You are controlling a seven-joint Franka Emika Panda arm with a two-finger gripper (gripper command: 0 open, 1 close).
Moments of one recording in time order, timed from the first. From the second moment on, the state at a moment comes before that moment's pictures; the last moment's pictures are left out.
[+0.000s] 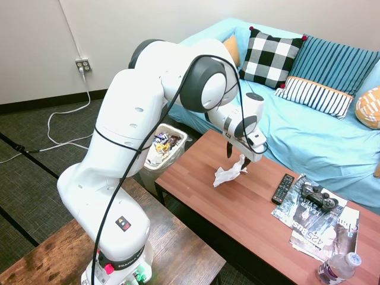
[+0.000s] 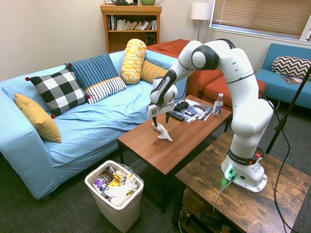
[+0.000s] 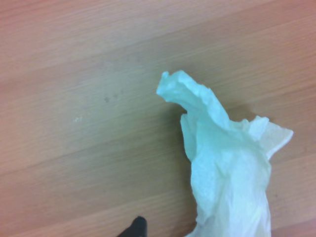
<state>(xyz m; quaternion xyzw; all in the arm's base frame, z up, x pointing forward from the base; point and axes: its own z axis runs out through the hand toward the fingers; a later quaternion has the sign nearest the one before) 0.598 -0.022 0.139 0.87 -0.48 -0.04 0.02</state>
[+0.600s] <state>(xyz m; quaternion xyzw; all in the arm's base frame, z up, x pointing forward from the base) 0.607 -0.025 0.097 0.87 -0.49 -0.05 0.04</state>
